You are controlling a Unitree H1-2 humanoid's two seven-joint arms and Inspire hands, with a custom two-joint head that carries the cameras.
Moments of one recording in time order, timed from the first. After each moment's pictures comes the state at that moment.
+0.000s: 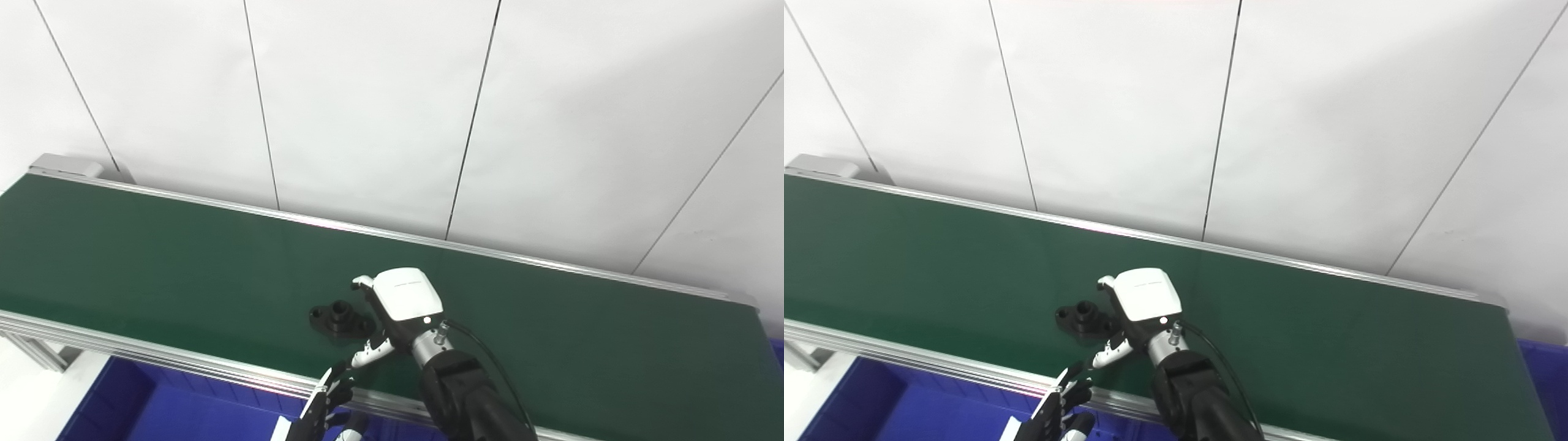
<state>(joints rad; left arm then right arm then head) 0.50 -0.07 -0.33 -0.26 0.27 -0.05 0.06 -0.41 0.01 0.59 0.32 -1.18 0.19 0.12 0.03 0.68</state>
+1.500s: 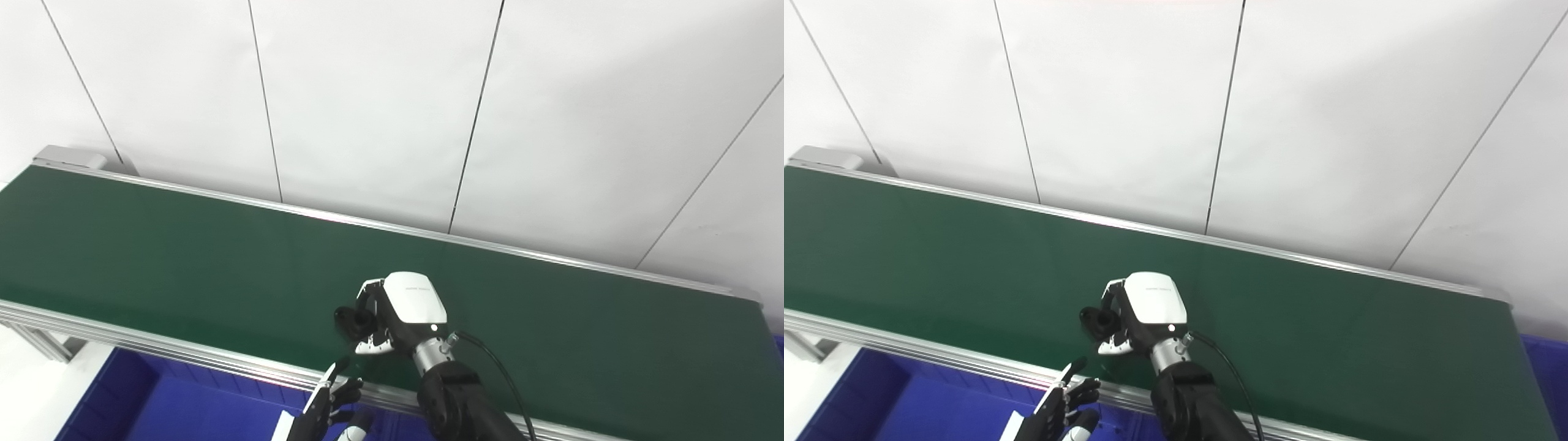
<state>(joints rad) 0.51 -0.06 -0.34 -0.28 0.26 -0.02 0.06 -0.36 0.01 0.61 0.34 -0.90 0.16 -0.11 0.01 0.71</state>
